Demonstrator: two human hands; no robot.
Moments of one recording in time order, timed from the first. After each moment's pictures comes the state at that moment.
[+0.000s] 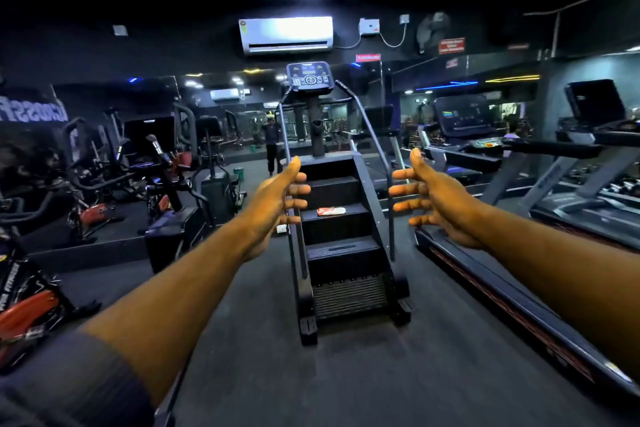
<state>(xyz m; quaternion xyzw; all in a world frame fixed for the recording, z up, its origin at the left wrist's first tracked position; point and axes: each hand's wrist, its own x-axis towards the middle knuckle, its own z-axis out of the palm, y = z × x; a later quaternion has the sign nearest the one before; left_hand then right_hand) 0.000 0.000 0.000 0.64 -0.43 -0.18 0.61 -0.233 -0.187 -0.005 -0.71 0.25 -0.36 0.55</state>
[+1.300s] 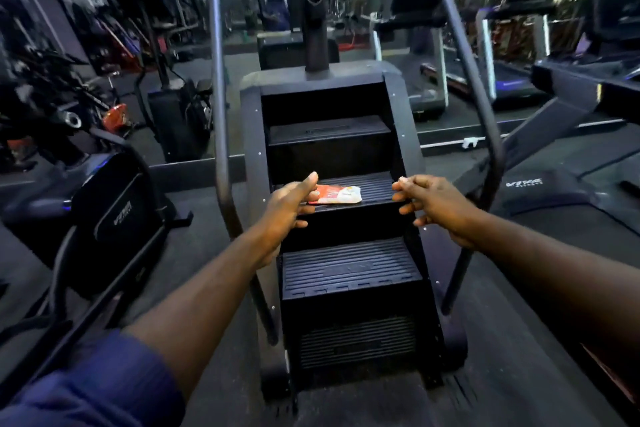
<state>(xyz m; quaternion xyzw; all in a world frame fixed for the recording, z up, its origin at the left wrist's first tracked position) 0.657 -0.840 -0.206 0.70 -0.32 -0.31 0.56 0.456 -1.044 -0.209 -0.74 0.32 -0.20 0.56</state>
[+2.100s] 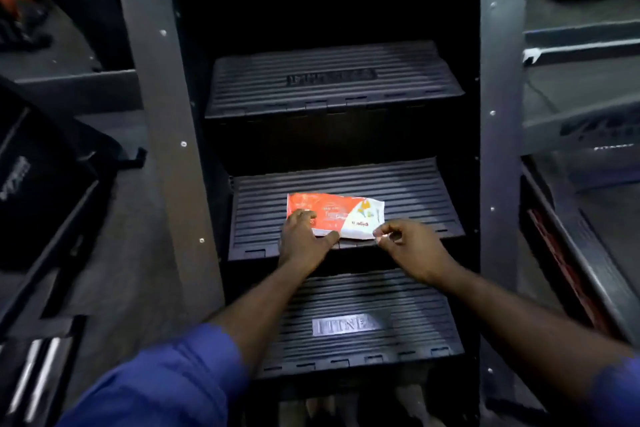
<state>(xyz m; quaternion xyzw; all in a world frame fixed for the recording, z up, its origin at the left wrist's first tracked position) 0.958 -1.219 -0.507 0.89 -0.24 -0.27 0.29 0.783 -1.364 -0.470 -0.86 0.35 0.01 0.37</state>
